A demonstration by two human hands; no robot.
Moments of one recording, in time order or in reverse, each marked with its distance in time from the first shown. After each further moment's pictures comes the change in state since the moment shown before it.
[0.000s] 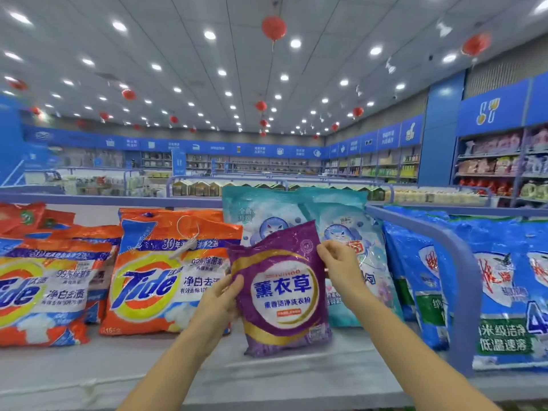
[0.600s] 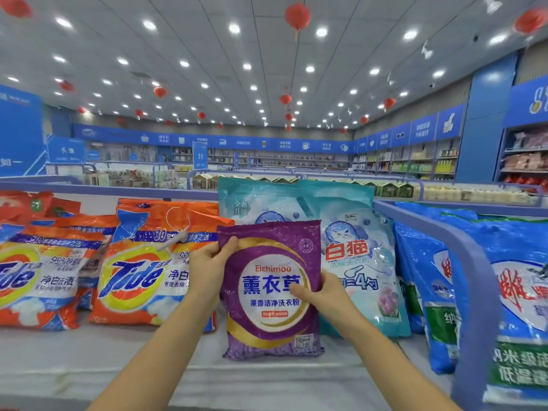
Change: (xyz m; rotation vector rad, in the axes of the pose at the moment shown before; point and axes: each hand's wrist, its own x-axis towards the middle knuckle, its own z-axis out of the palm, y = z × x) left_hand 0.040 0.022 0.039 0.147 0.372 0.307; right_hand 0.004 0.059 -0.014 0.118 -0.346 0.166
